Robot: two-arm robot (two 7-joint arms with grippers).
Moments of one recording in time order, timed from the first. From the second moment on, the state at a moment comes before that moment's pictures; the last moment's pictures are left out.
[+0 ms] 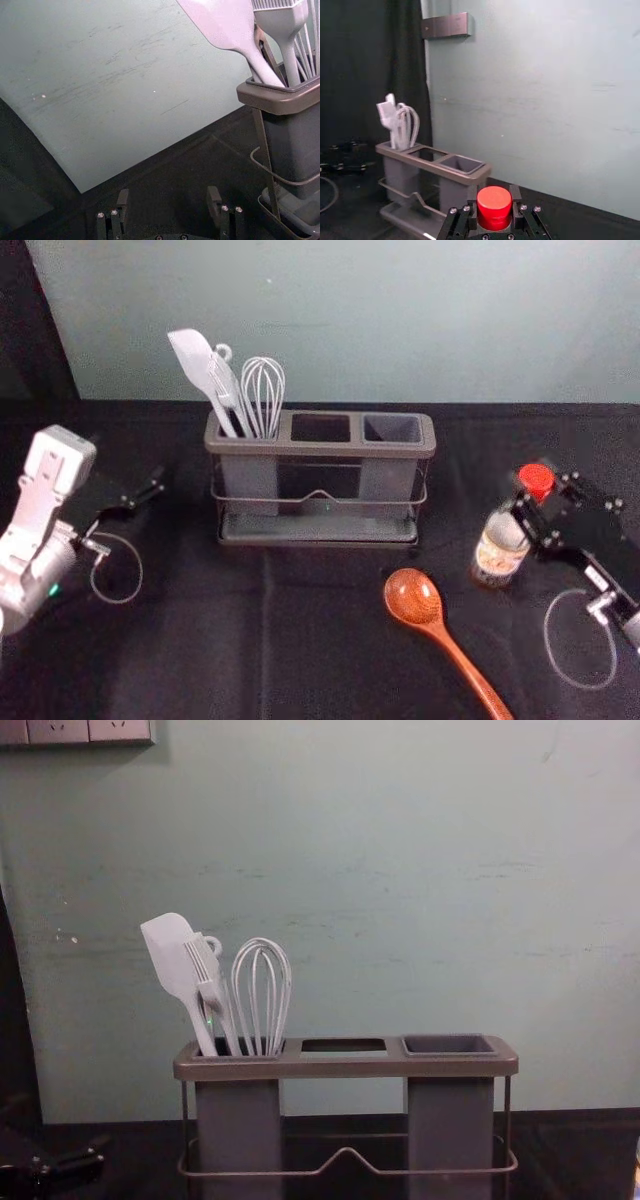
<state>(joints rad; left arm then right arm) -0.20 0.60 0.45 -1.41 -0.25 -0.12 0.03 -0.24 0.52 -0.10 -1.86 0.40 -0.20 0.28</state>
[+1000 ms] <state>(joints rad) -0.20 0.60 0.45 -1.41 -0.25 -0.12 0.03 0.07 0.35 -0.17 -1.53 0.31 -0.23 0.35</state>
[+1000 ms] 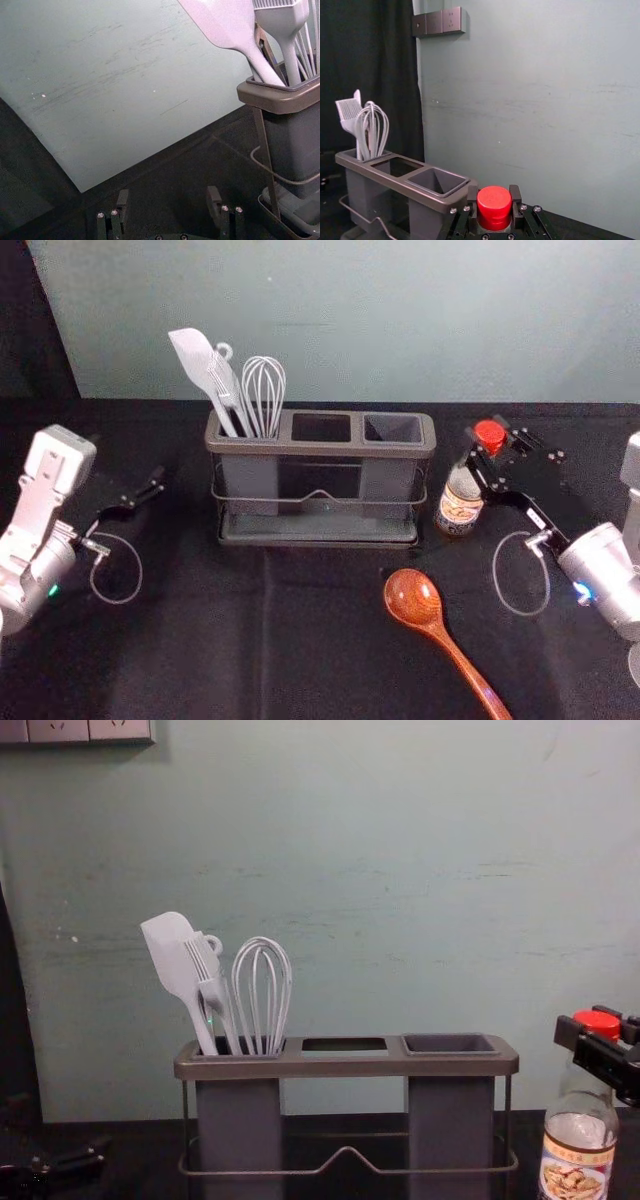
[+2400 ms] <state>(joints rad) -0.20 0.60 0.45 -1.41 -0.25 -0.12 0.03 0.12 0.33 -0.16 -1.47 0.30 -0.24 0.38</state>
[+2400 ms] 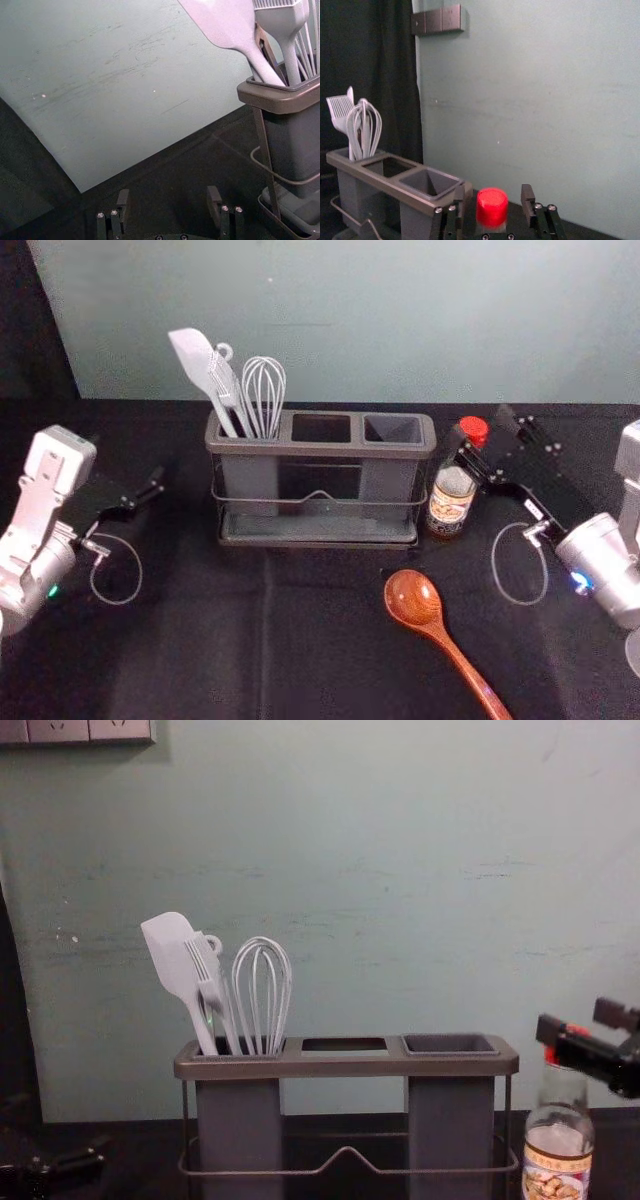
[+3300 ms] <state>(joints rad) -0.20 0.60 0.45 -1.41 -0.25 -0.12 0.03 -0.11 0.40 -0.14 -1.81 0.24 -0.13 0.32</state>
